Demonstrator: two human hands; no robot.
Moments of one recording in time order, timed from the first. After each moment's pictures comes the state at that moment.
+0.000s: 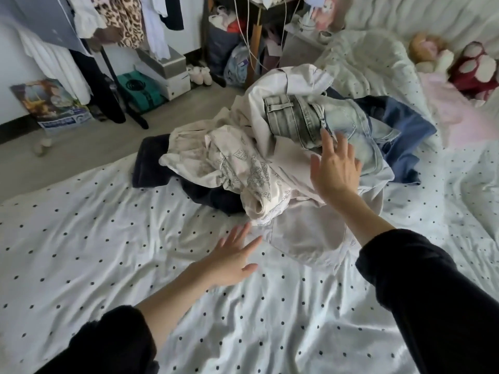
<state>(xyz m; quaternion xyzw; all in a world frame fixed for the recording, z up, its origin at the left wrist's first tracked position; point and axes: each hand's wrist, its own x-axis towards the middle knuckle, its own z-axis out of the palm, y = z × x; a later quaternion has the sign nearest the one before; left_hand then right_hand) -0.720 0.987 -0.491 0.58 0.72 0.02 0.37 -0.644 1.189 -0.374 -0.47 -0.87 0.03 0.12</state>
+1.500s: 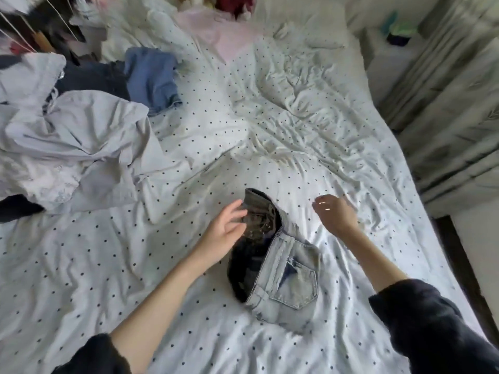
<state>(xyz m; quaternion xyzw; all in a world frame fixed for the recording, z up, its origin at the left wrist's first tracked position) -0.300 1.009 -0.375 0.51 0.59 0.31 0.55 -0.064 1.082 -0.372 -0.75 -0.57 0.32 0.10</state>
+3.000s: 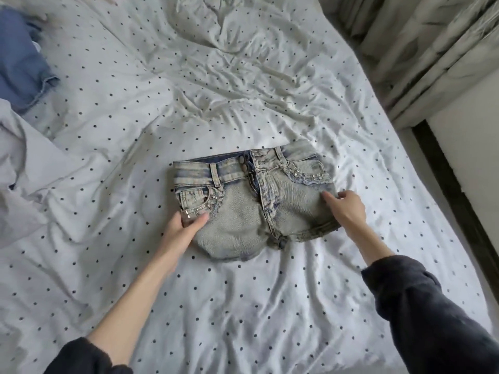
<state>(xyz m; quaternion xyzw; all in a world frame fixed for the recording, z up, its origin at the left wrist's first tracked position) -0.240 1.045 -0.476 0.38 0.71 0.24 0.55 0.089 1.045 -0.510 -0.87 -0.30 0.36 0.15</state>
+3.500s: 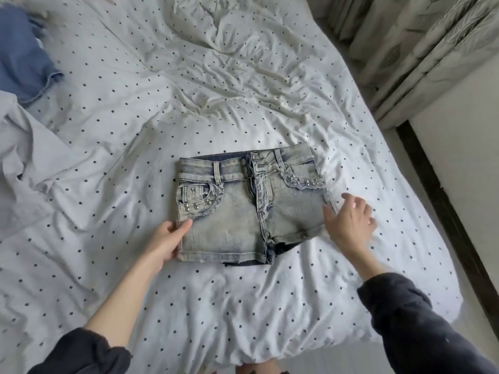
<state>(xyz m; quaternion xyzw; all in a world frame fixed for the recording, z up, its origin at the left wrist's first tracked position) -0.272 1.019 -0.458 0.30 0.76 0.12 0.57 0.064 0.975 -0.458 -0.89 -0.41 0.19 0.03</state>
